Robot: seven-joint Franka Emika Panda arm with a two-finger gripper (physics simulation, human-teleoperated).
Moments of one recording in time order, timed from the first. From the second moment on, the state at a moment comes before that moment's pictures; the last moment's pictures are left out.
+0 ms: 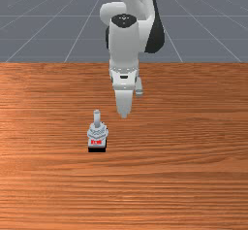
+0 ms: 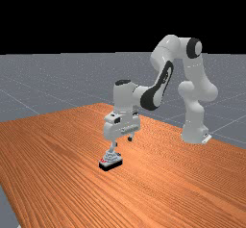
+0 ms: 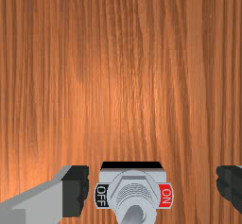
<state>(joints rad) 0.00 0.39 0.00 -1.96 0.00 2.36 -0.79</state>
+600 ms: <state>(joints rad) 0.00 0.30 0.00 -1.30 0.00 1.59 -0.77</state>
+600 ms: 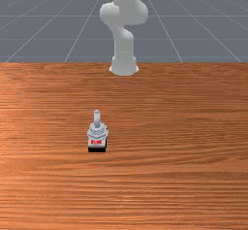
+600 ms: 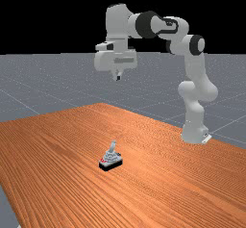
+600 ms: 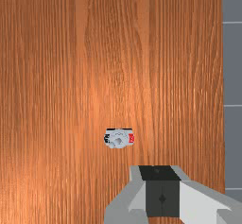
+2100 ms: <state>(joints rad) 0.06 0.35 -0.04 -1.71 -0.10 2.06 -0.44</state>
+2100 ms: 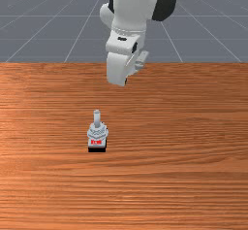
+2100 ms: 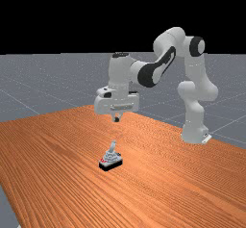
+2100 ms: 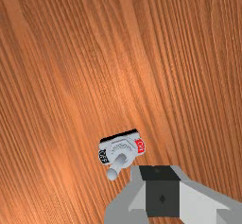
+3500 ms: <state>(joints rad) 0.06 0.28 -0.03 -2.09 -0.13 2.31 -0.55</state>
